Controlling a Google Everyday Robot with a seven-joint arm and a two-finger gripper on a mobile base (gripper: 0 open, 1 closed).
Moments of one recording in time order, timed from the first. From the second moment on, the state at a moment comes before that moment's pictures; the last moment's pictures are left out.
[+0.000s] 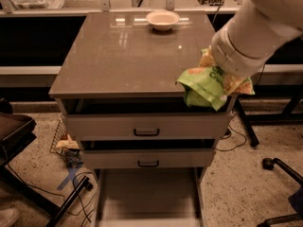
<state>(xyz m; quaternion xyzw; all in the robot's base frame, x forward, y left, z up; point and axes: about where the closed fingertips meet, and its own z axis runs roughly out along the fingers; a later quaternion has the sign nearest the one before) 0.504 -0.147 0.936 -0.89 0.38 -0.20 0.14</state>
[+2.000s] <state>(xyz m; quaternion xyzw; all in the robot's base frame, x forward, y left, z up) 0.403 -0.177 0.636 -0.76 0.53 -0.05 0.38</state>
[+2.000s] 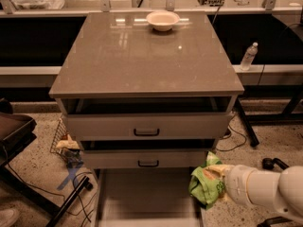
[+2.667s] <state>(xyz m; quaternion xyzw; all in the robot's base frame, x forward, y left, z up) 0.418 -0.153 0.585 -0.71 0.54 0.00 0.44</state>
